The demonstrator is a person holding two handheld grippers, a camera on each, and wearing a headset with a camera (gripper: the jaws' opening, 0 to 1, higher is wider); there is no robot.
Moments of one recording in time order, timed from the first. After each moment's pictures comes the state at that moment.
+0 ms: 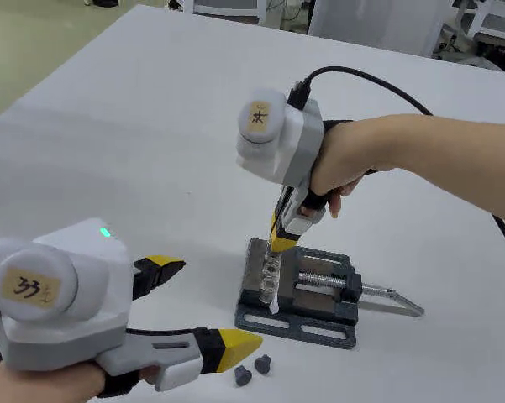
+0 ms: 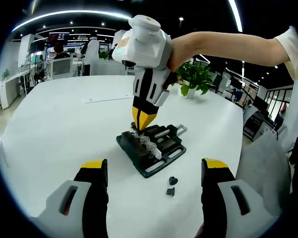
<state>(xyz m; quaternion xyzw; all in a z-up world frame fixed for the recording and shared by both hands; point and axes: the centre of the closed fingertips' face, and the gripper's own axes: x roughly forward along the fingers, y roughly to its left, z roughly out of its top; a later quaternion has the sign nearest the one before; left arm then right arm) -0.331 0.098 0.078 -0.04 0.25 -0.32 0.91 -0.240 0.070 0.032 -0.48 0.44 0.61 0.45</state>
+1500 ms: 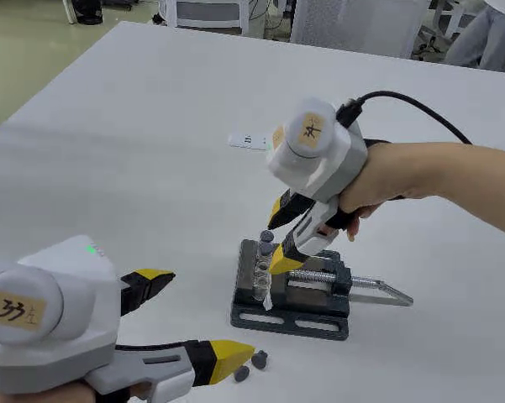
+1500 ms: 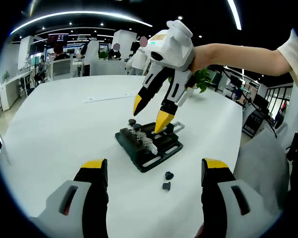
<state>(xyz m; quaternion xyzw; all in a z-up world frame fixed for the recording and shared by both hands) -0.347 0.101 0.074 -0.03 0.25 -0.32 0.91 -0.260 0.059 0.043 -0.41 0.35 0.64 0.55</state>
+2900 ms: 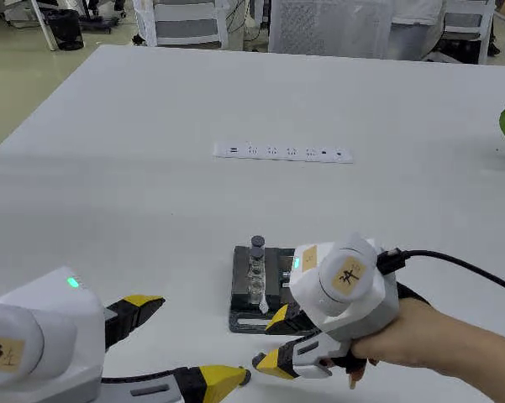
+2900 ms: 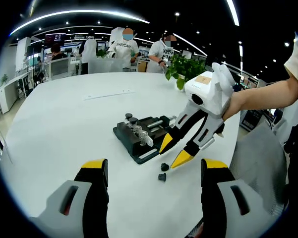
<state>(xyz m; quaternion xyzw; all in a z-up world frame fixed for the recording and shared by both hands) -0.364 0.105 0.072 -0.02 0.26 -0.33 0.91 -0.345 0.053 -0.013 -0.26 0.36 0.60 0.67</state>
